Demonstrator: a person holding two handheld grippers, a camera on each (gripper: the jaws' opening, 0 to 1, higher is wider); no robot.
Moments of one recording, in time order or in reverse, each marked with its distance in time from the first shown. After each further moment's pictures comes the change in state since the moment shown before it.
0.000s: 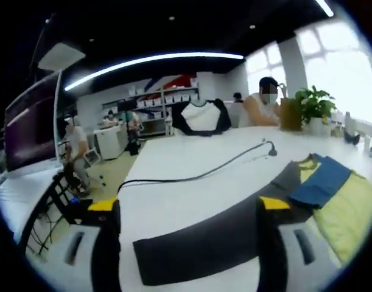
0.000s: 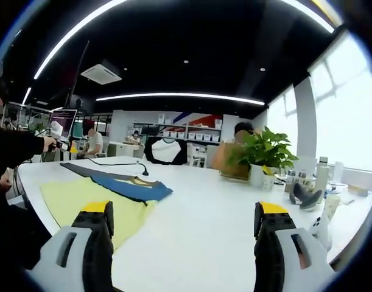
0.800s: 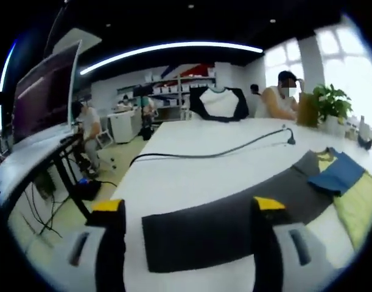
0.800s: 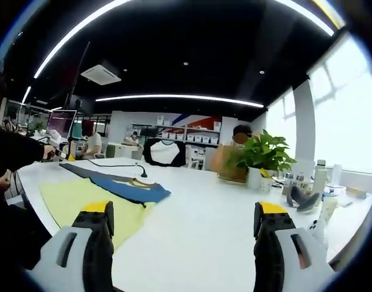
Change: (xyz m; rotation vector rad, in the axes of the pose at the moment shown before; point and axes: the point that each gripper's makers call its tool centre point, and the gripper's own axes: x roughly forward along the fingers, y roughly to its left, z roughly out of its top) left arm 0.006 0.027 -0.053 -0.061 0.072 0.095; right arm -0.007 -0.004 0.005 -0.009 -0.013 -0.013
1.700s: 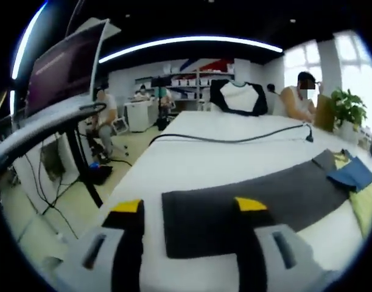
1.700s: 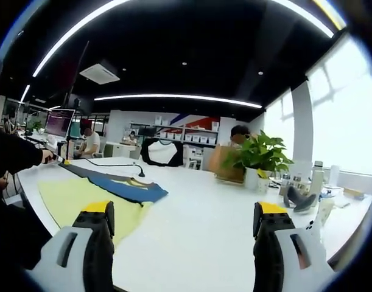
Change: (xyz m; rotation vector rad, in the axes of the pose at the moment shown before) left arm 0.002 0.029 -0.032 -0.104 0.029 0.094; right arm -0.005 -0.003 0.002 -0.007 0.000 -0.013
